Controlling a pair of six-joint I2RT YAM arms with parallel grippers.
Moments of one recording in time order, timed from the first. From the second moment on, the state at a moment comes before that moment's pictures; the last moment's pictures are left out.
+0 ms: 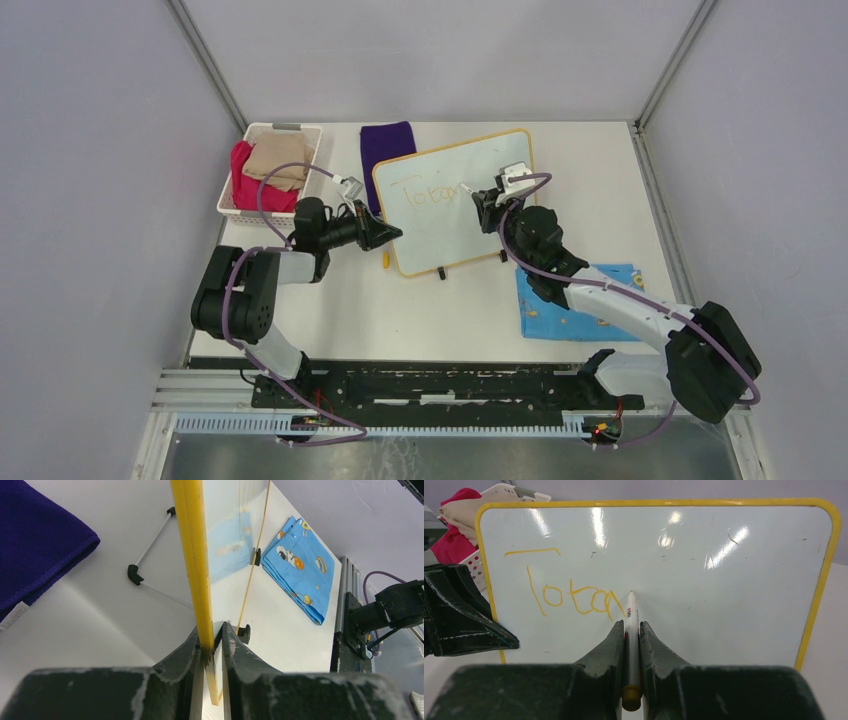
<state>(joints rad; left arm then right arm) -0.16 1.64 0.57 0.82 0.93 -0.35 0.69 1.24 0.68 0.54 0.27 0.07</state>
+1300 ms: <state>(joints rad) -0.17 1.64 0.58 0.81 0.92 -0.34 0.72 1.21 0.58 0.56 0.13 0.18</state>
